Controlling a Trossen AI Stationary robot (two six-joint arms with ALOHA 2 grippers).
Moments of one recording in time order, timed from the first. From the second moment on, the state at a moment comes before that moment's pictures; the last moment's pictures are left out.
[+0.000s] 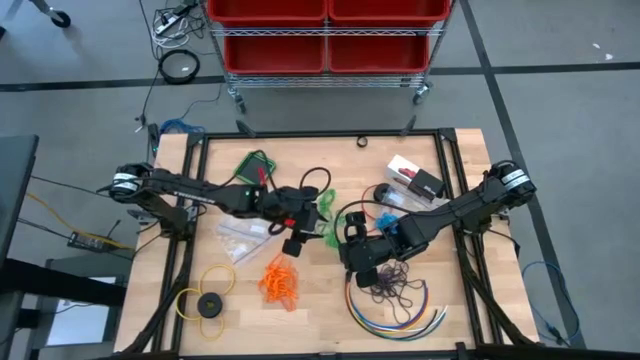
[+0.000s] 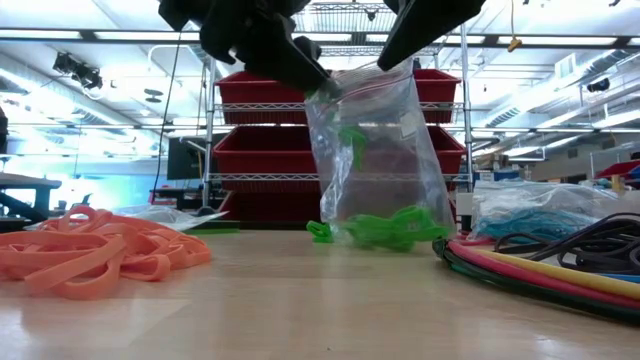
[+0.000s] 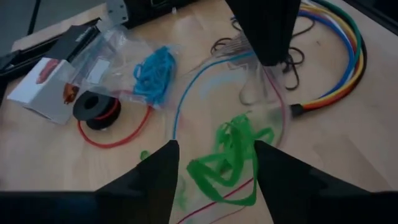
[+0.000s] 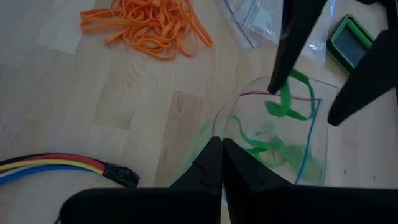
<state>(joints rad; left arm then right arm) -0.05 1.54 1.03 -0.10 0.05 0.33 0.41 1.65 1.34 -0.65 0.41 0.02</state>
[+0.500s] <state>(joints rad) 0.04 1.51 1.03 -0.01 0.06 0.19 0.41 1.65 1.34 -0.65 0.41 0.02</state>
